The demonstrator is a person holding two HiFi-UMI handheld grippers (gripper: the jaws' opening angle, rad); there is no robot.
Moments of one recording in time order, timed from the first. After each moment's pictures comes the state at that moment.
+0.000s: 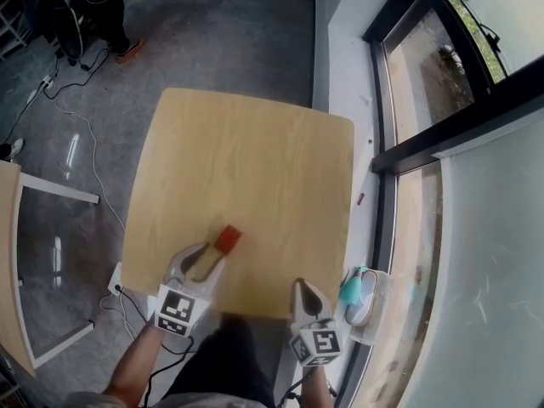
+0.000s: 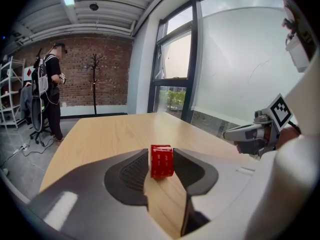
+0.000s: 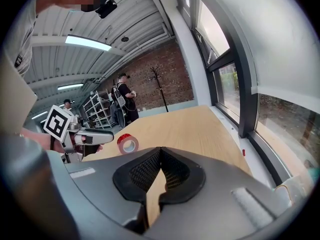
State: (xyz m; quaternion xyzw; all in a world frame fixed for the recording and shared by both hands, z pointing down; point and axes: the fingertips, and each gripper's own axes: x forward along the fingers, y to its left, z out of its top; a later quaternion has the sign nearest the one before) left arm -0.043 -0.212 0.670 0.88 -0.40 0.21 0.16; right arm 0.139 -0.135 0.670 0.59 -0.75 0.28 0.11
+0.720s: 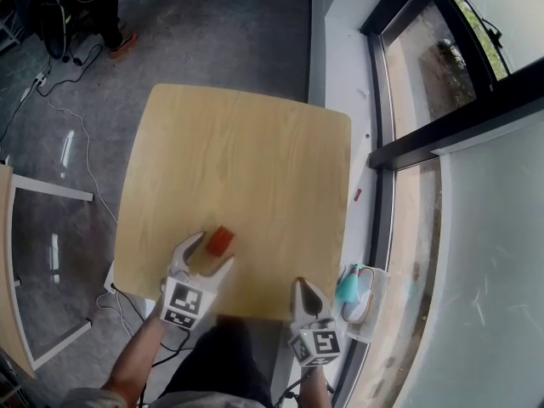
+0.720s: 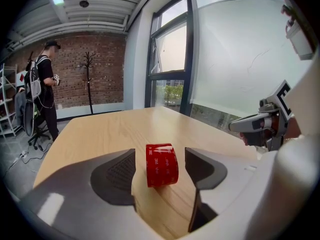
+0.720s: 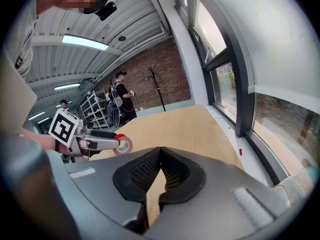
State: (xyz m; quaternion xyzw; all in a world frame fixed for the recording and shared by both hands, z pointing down) left arm -0.017 -0.229 0.698 0.88 -0.38 0.25 0.15; right arm 0.152 -0.142 0.676 0.60 -0.74 0.29 0.11
